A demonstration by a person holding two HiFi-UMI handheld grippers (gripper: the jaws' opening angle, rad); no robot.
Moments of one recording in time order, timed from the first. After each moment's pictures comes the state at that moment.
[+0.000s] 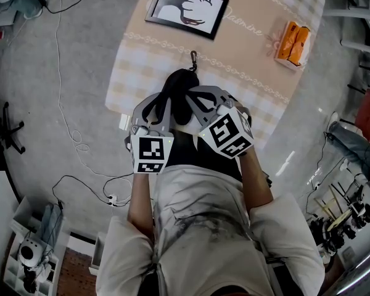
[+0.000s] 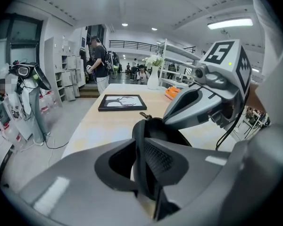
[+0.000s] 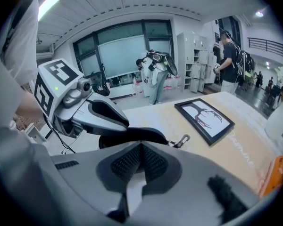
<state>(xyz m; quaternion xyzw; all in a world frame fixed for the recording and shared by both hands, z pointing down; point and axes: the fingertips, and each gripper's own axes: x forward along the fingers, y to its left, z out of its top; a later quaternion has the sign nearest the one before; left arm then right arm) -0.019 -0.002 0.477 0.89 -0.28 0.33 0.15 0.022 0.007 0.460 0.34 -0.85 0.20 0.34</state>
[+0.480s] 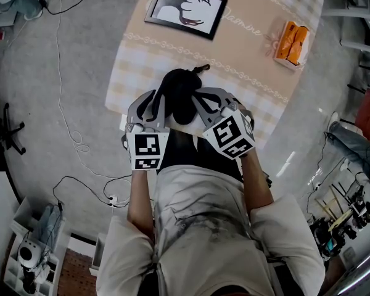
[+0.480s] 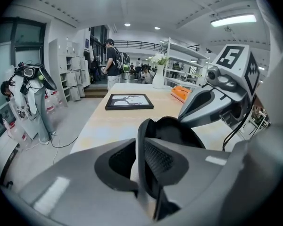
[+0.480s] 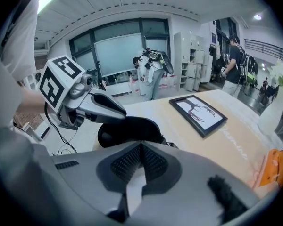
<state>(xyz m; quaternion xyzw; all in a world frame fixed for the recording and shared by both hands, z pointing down) -0.032 -0.014 0.483 0.88 -0.31 0.34 0.15 0.037 0.017 0.467 0.36 -0.84 0.20 0.35</state>
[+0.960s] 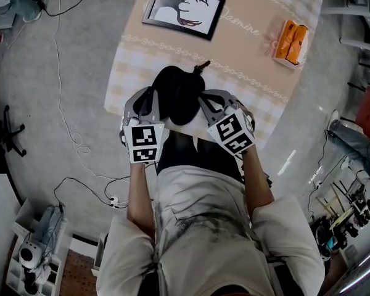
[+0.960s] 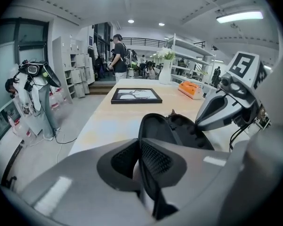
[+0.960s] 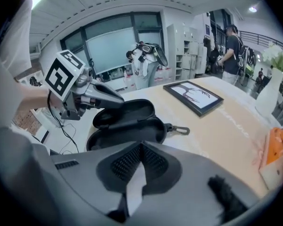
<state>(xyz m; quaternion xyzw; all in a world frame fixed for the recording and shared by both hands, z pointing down) -0.042 -0.030 0.509 0.86 -0.33 0.35 0.16 0.060 0.033 0.503 0.38 -0.82 0.25 0.37</state>
